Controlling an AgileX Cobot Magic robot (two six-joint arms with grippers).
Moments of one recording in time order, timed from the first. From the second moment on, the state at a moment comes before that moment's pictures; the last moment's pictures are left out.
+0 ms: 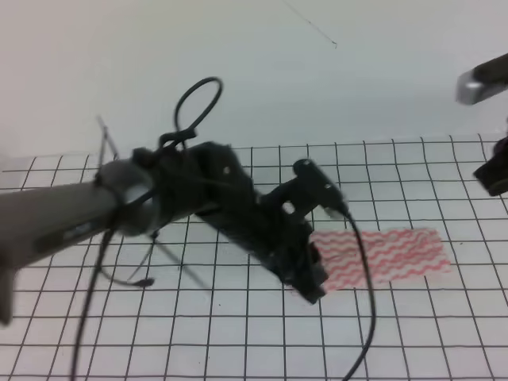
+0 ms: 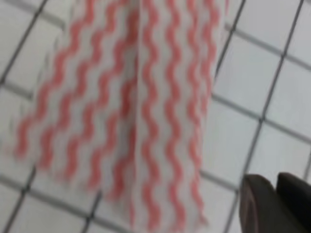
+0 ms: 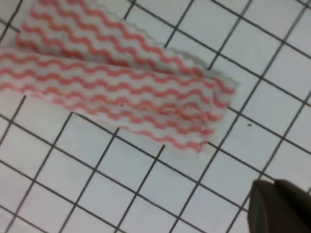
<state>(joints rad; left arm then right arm) -0.64 1.92 -1.35 -0.65 0.68 0.89 0.15 1.62 -1.37 0.15 0.97 -0.46</state>
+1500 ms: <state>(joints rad) -0.61 2.21 -1.78 -0.43 0.79 0.68 0.04 1.58 -1.37 0.27 0.98 -0.45</state>
